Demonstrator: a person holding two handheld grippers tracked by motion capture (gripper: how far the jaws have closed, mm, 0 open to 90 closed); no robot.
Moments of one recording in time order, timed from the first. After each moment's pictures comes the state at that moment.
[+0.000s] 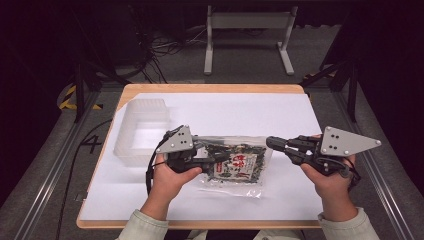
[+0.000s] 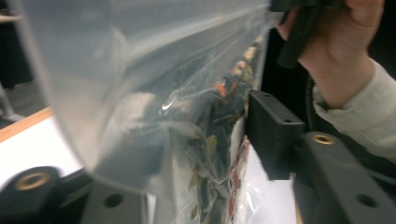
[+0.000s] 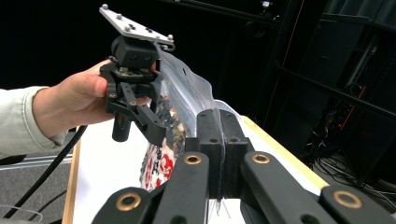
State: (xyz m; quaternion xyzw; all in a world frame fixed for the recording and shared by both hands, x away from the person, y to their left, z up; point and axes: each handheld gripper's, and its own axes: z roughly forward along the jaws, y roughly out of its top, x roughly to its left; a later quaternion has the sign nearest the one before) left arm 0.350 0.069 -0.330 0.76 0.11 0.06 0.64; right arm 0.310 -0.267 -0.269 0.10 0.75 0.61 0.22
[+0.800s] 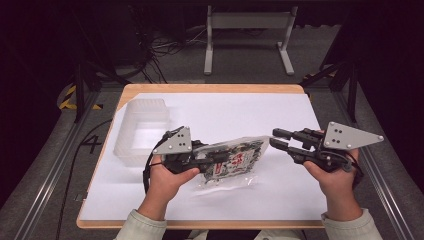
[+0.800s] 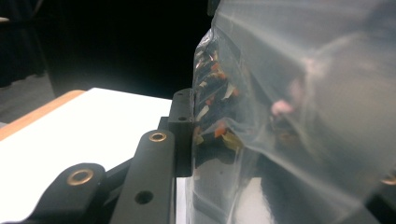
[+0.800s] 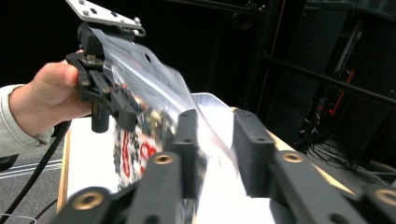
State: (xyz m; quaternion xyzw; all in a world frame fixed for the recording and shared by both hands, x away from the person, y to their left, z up) left arm 0.345 0.077 -0.318 0.76 0.09 0.05 0.64; right arm 0.318 -0.278 -0.270 0.14 0.75 0.61 0.22
